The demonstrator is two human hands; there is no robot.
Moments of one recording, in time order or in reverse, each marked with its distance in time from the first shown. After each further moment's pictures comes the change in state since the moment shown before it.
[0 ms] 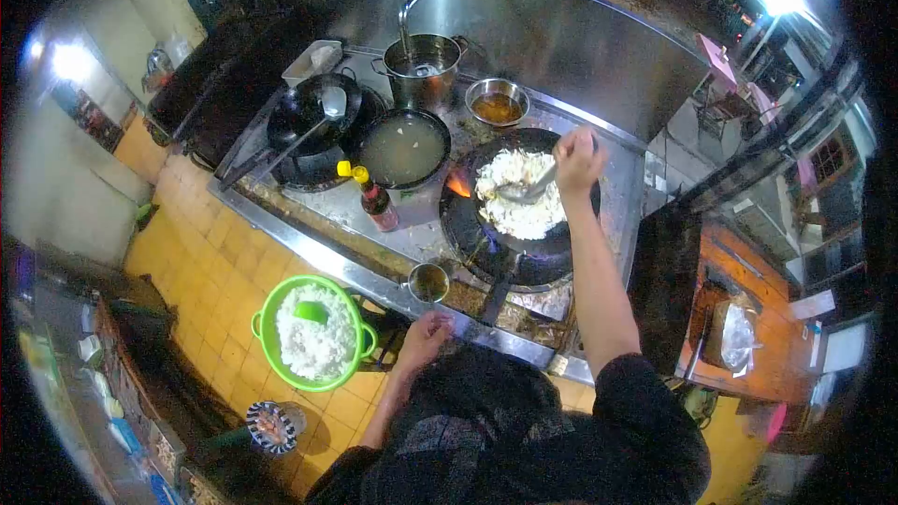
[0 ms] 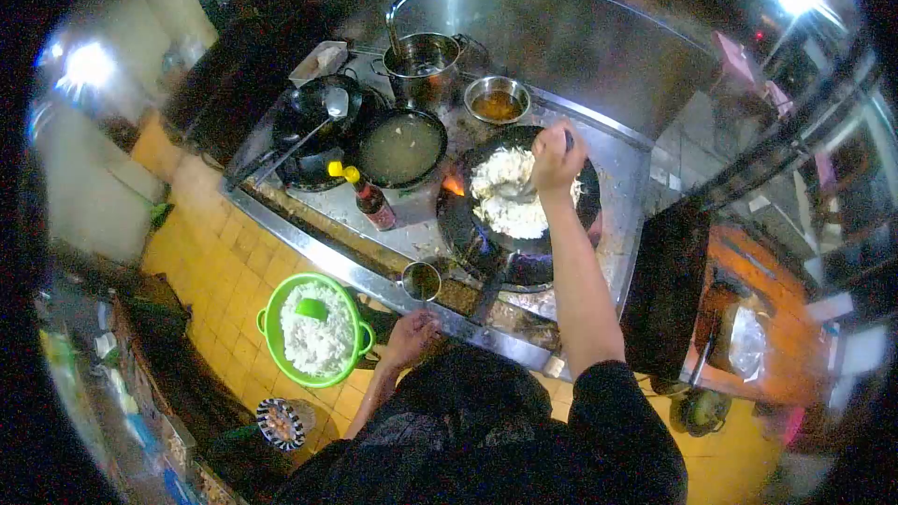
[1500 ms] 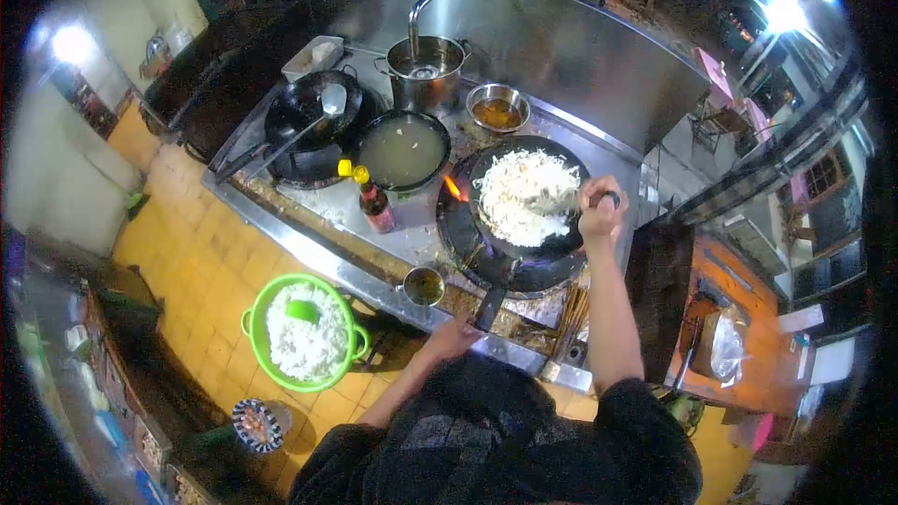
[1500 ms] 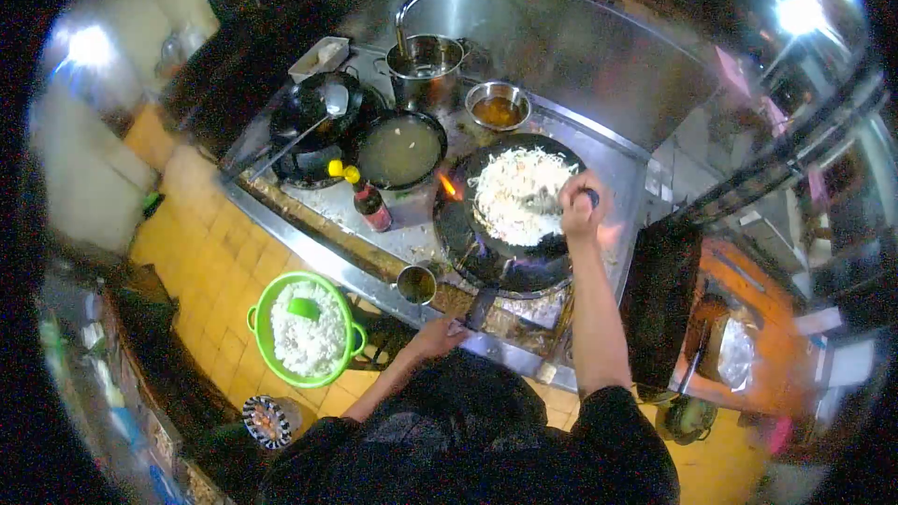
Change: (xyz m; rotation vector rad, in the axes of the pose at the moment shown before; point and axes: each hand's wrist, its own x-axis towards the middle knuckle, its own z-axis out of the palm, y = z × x) left_hand 0.038 -0.015 0.034 0.610 -0.254 0.119; right_hand -0.021 -0.010 -0.051 -0.116 -0.158 -0.232
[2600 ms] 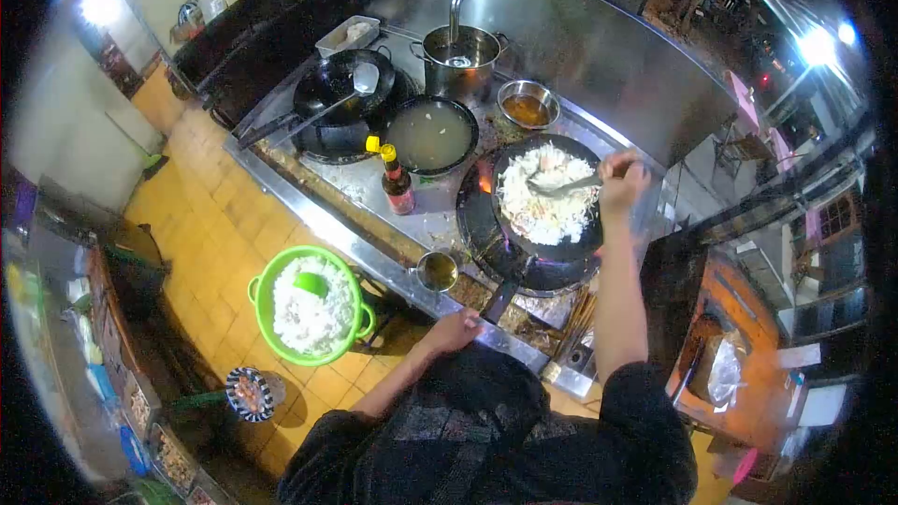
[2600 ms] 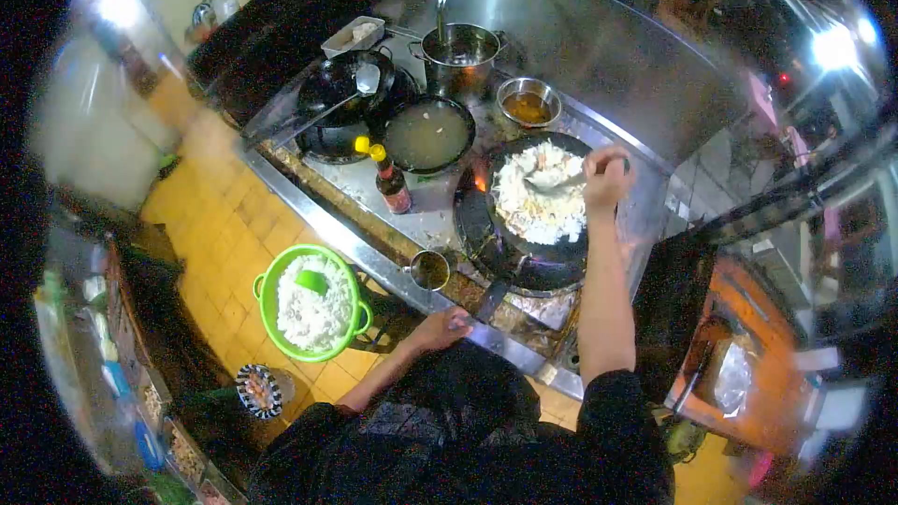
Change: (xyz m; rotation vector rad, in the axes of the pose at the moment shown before) left_hand -0.012 -0.010 0.007 -0.135 0.019 -0.104; right_hand 0.029 0.009 0.023 0.295 0.049 0.247
